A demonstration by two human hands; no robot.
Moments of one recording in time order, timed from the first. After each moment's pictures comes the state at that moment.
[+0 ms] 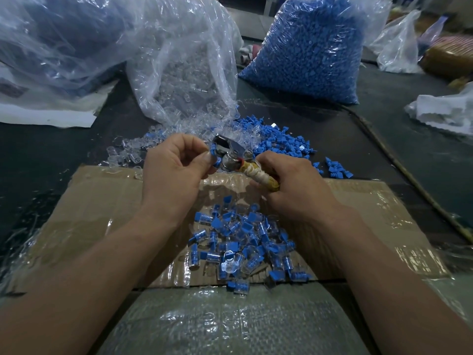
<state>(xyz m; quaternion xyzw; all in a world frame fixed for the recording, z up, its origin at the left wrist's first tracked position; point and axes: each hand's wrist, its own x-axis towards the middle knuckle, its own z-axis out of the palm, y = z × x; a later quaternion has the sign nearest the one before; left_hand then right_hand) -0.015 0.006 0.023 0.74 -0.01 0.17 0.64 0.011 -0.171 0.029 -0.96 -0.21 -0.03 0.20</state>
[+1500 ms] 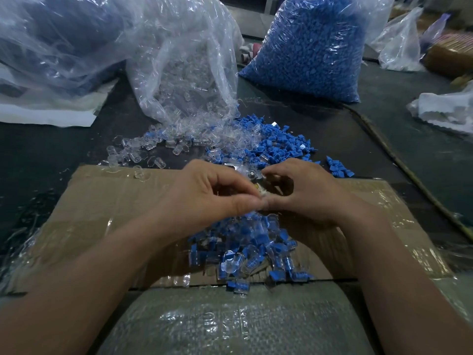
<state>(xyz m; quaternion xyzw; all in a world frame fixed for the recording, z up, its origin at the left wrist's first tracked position) -0.030 0.004 0.032 0.75 -0.21 -0.07 0.62 0.019 -0.194 0.032 -0.97 -0.20 0.08 0.15</state>
